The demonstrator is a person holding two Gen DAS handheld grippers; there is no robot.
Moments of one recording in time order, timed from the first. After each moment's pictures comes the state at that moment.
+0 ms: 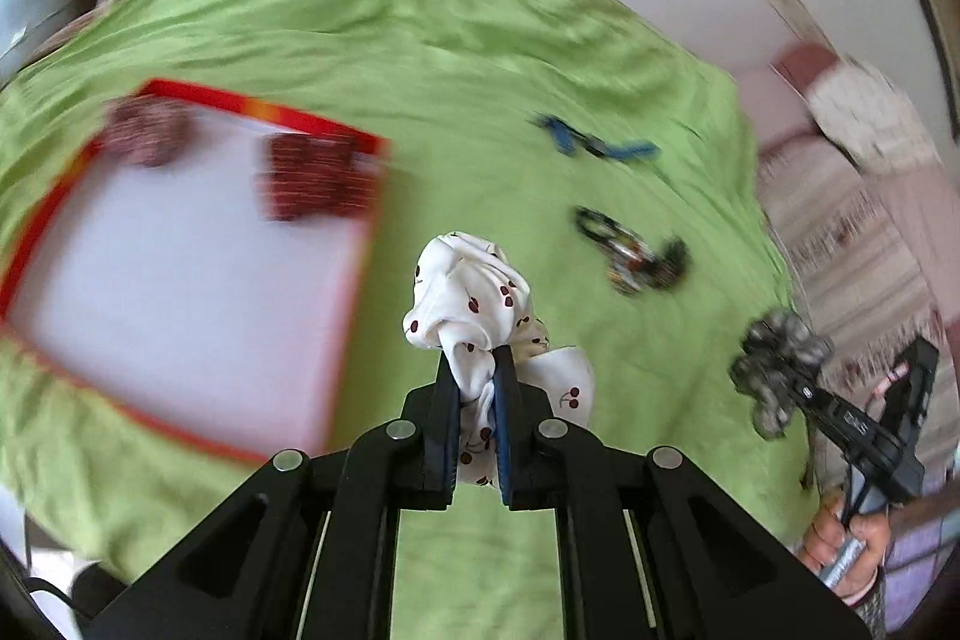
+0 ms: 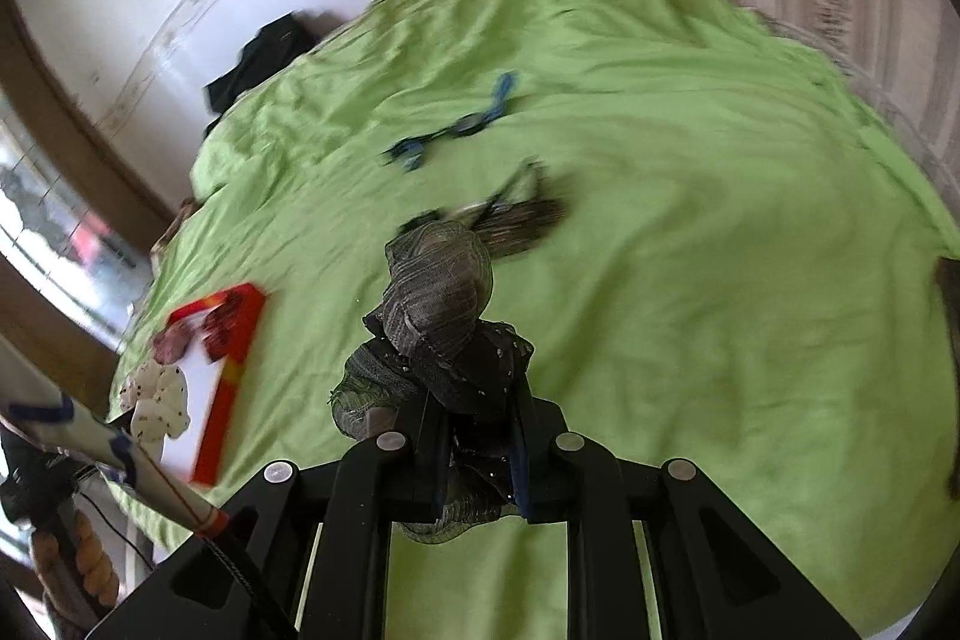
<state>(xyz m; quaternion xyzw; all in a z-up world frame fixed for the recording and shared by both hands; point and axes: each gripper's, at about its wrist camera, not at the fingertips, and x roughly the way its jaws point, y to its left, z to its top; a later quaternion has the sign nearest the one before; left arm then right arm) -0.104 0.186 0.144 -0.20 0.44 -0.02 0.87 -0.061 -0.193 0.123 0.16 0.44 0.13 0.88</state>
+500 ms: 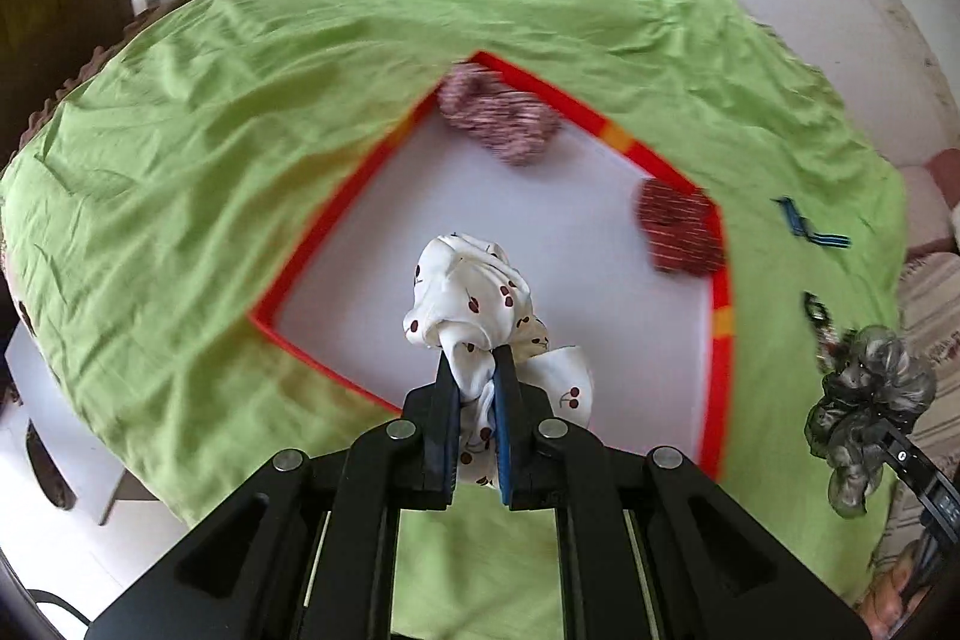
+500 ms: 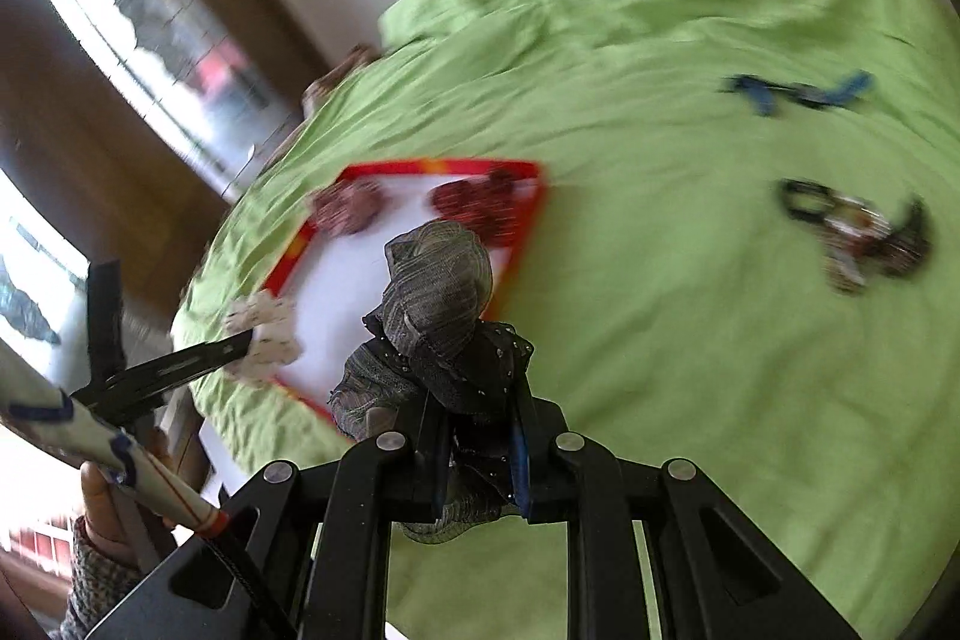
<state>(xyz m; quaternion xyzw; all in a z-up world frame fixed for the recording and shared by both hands) -0.134 0.376 0.102 -0.22 0.47 0.15 0.84 -0.055 0.074 0.129 0.05 0.48 0.32 0.82</state>
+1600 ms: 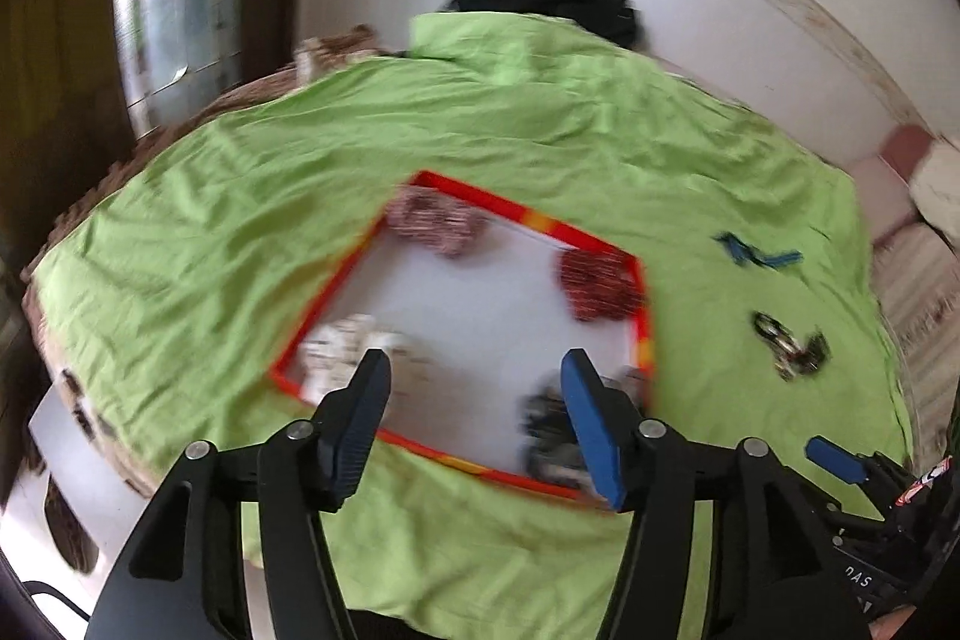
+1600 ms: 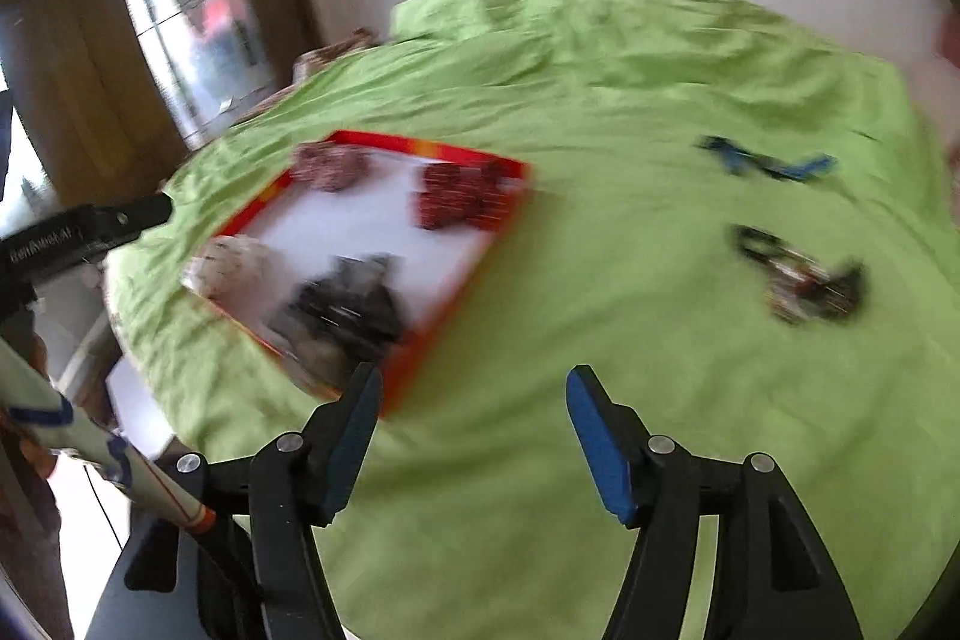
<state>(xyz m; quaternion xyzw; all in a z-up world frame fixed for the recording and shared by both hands) -0.174 0.307 0.178 -0.15 0.37 0.13 0.91 -0.119 0.052 0.130 -0.06 0.41 0.25 0.87</state>
